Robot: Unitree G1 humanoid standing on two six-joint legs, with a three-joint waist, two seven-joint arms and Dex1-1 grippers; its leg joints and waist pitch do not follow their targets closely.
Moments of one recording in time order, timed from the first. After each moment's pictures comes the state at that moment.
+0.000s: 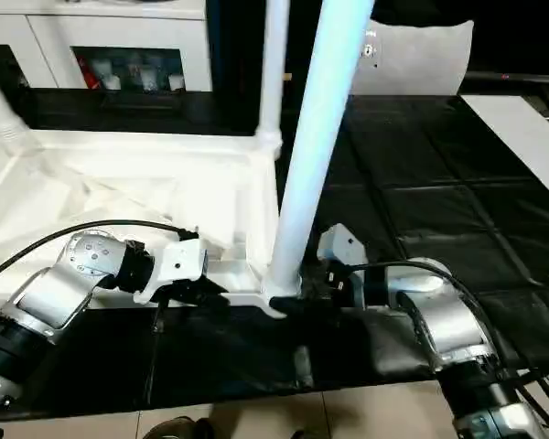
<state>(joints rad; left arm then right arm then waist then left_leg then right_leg) -0.53 0.52 -0.43 0.26 0.02 0.10 -1.27 -0.36 -0.49 0.20 0.25 0.23 0.15 1.20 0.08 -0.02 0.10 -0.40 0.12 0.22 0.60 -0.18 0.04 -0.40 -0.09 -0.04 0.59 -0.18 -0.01</state>
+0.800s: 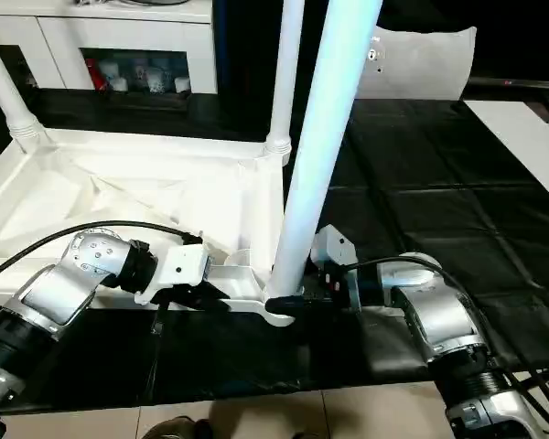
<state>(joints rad) -0.55 0.52 -0.44 0.30 0.02 0.07 -1.30 -0.40 -0.48 0.22 0.29 0.23 0.15 1.27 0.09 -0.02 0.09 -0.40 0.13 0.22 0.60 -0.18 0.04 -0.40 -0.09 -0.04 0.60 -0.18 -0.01</state>
